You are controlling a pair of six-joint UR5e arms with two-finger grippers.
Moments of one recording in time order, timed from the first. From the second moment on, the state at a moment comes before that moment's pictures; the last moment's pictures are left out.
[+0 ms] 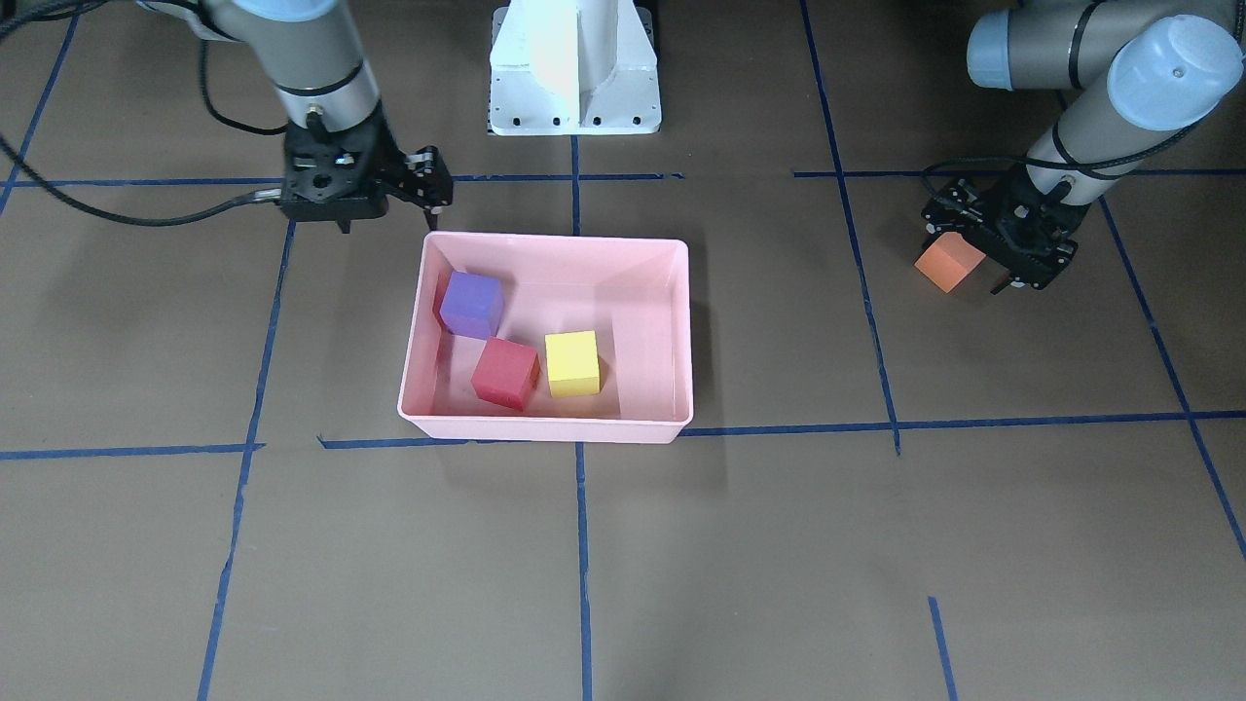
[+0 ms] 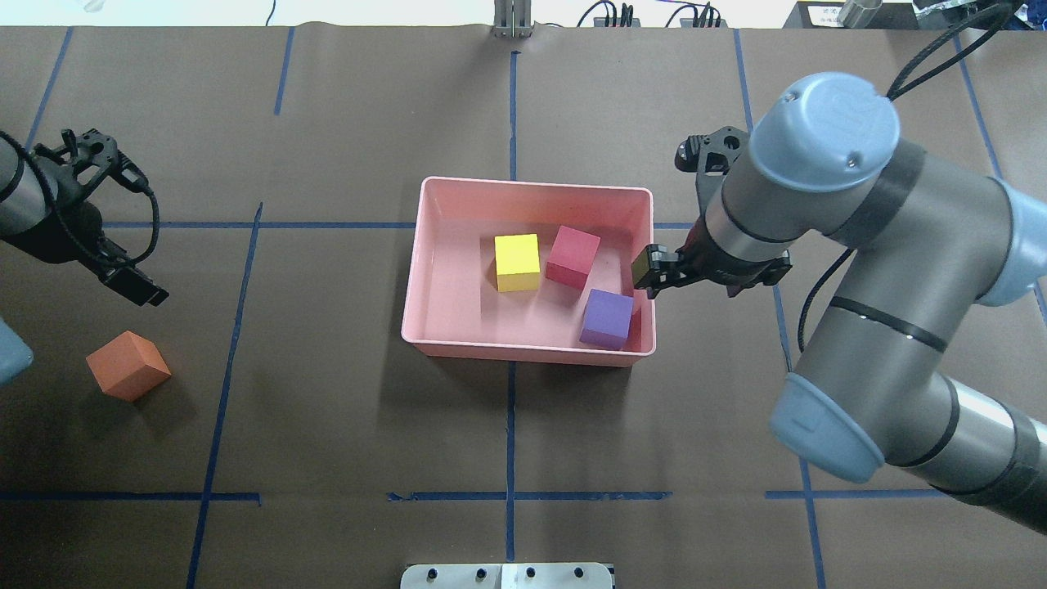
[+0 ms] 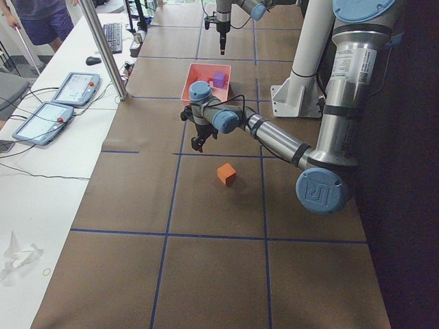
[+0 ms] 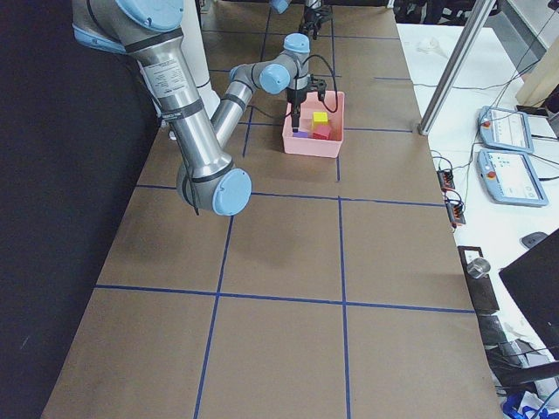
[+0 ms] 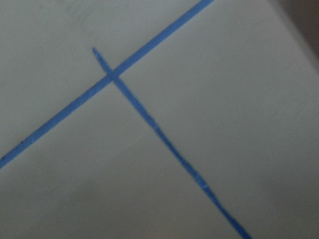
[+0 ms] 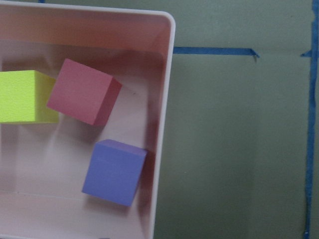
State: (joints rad) left arm -0.95 -1.65 -1.91 -1.75 -2.24 -0.13; right arm 0.70 -1.11 2.06 -1.85 2.01 0.99
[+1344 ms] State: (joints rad) left arm -0.79 -1.43 -1.86 -2.11 -2.14 -0.22; right arm 0.84 -1.27 2.11 -1.84 2.10 0.72
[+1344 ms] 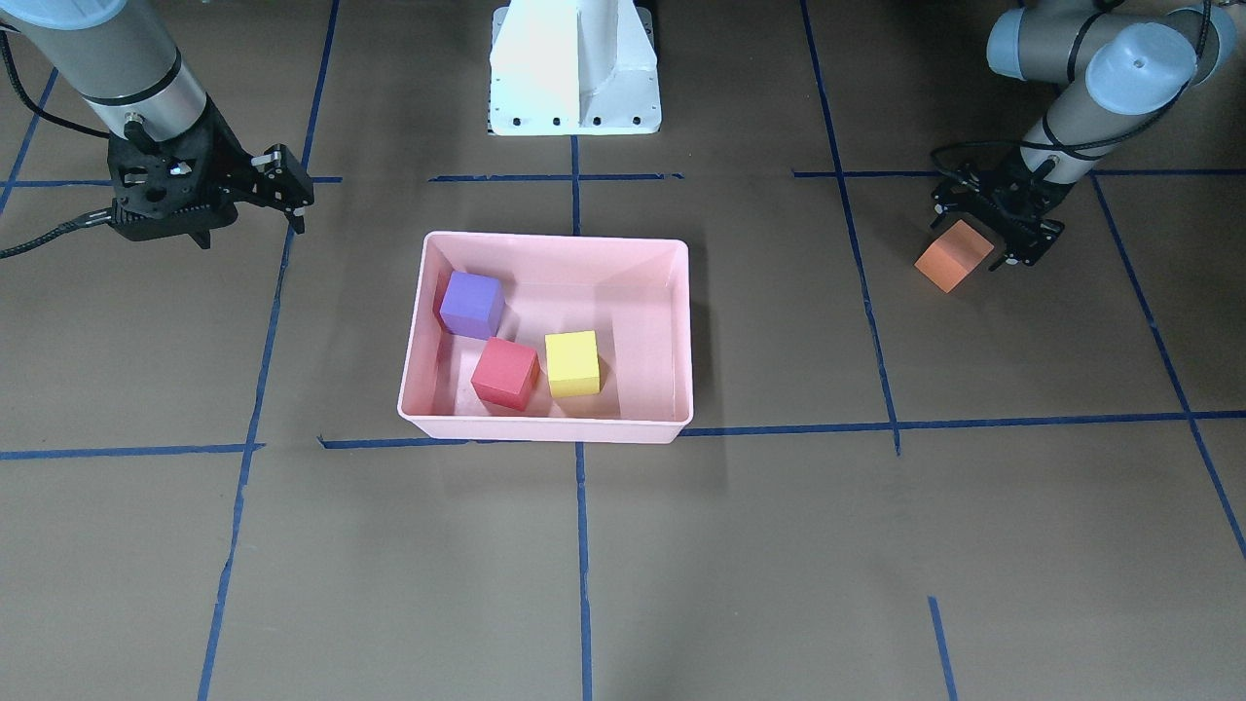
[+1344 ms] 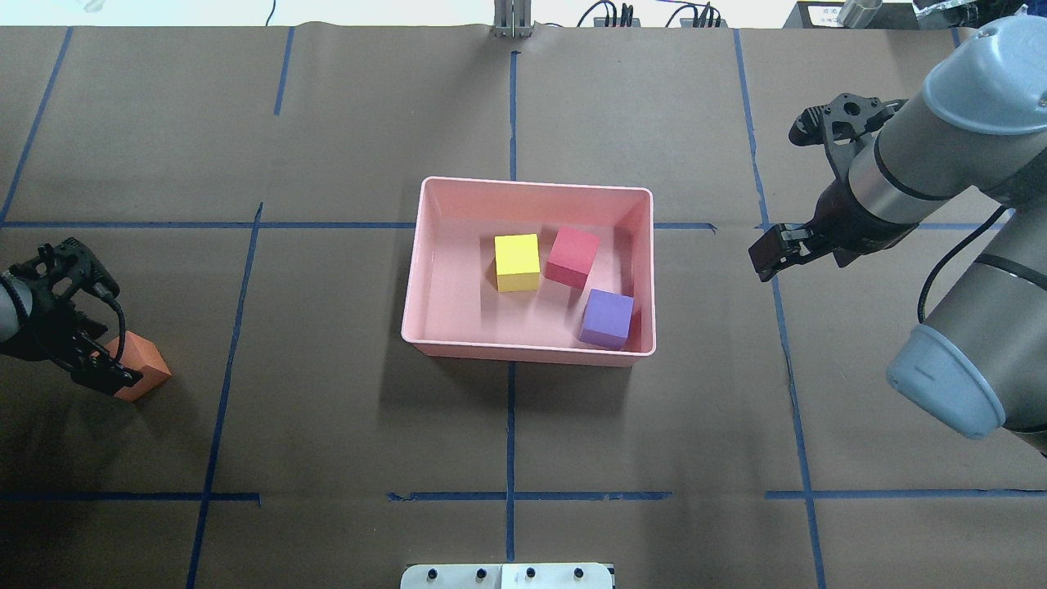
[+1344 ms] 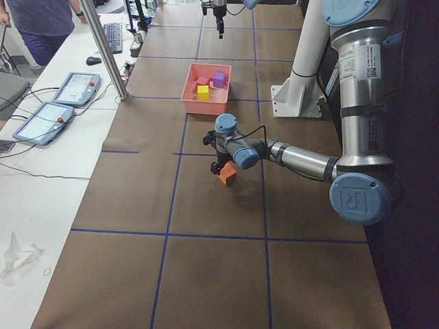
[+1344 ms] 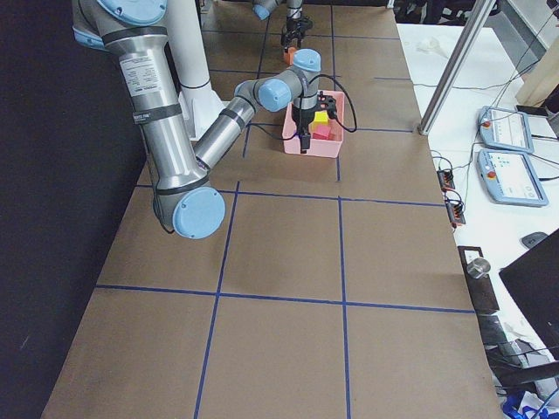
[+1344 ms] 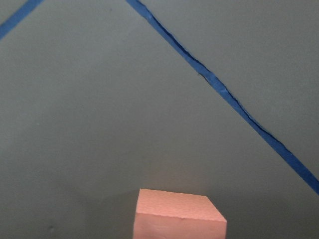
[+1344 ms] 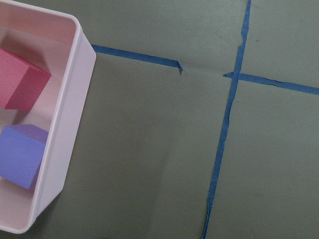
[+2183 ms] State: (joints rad) left arm -0.72 -1.48 -1.79 -2.11 -2.14 -0.23; right arm 0.85 -1.29 2.13 -1.84 2.10 0.72
